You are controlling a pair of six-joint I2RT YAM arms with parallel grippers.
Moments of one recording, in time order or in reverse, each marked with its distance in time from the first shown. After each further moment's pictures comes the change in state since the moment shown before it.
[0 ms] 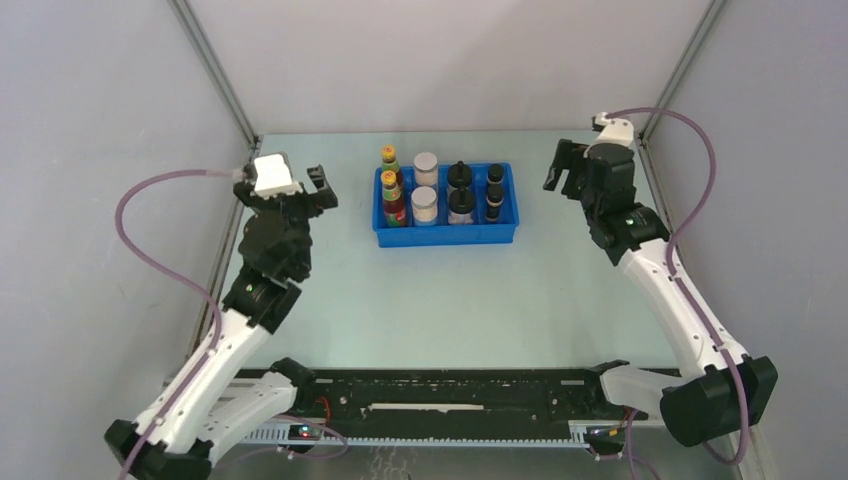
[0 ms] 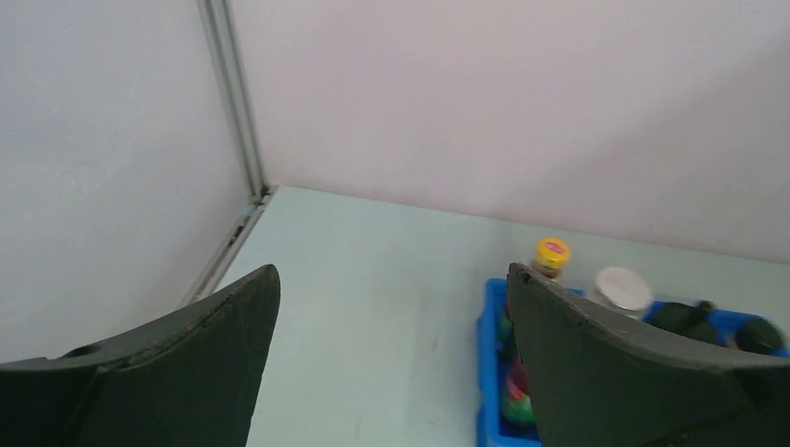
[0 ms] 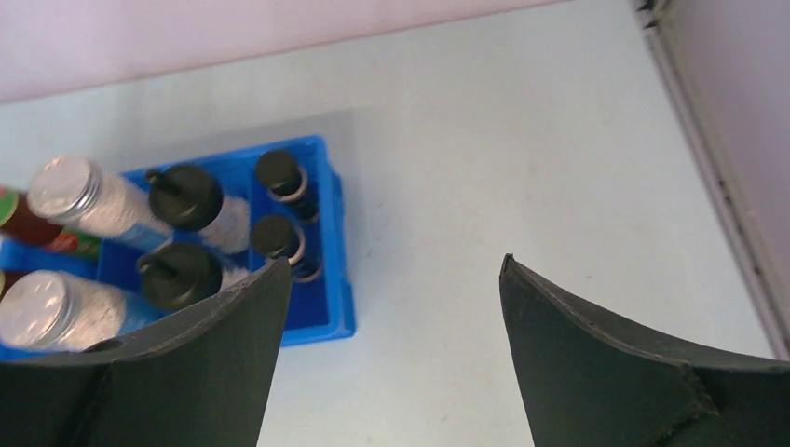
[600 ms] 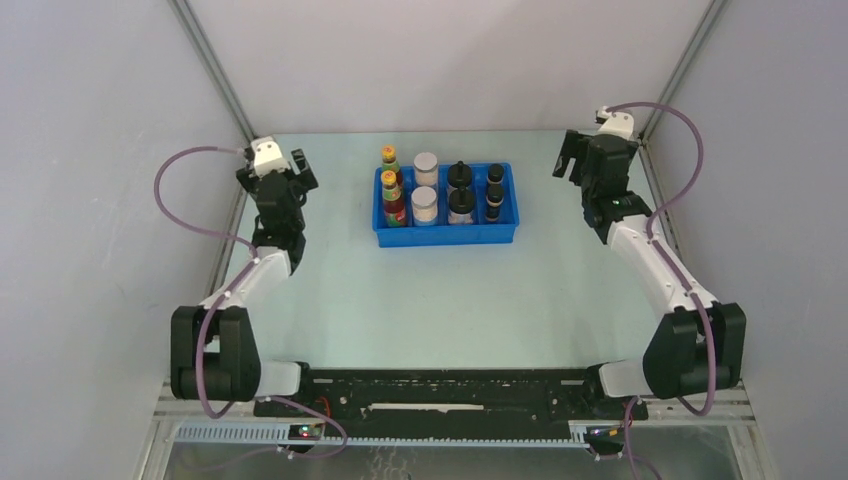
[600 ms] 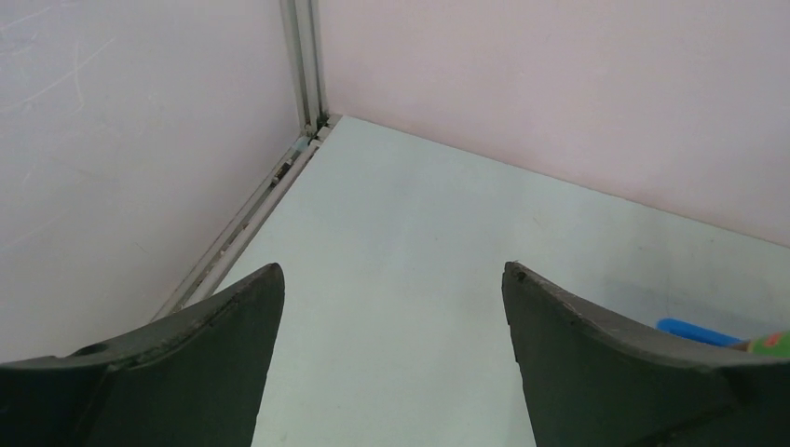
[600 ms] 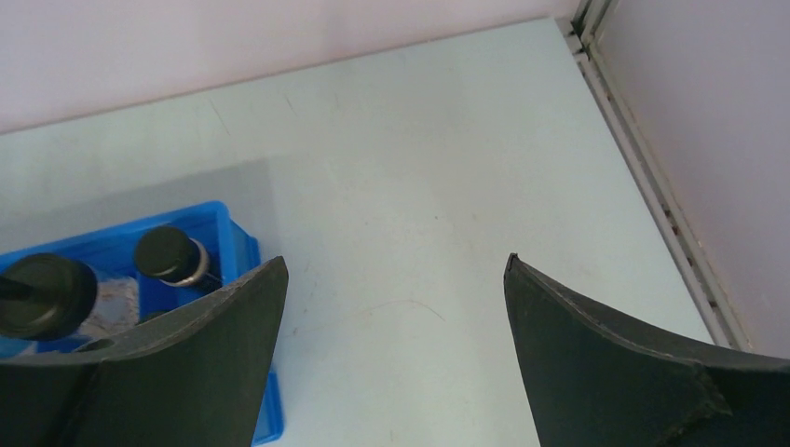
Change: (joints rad) left arm 0.501 0.541 -0.063 0.394 0.306 -0.108; right arm -0.150 0.175 -0.038 0.275 0.018 -0.087
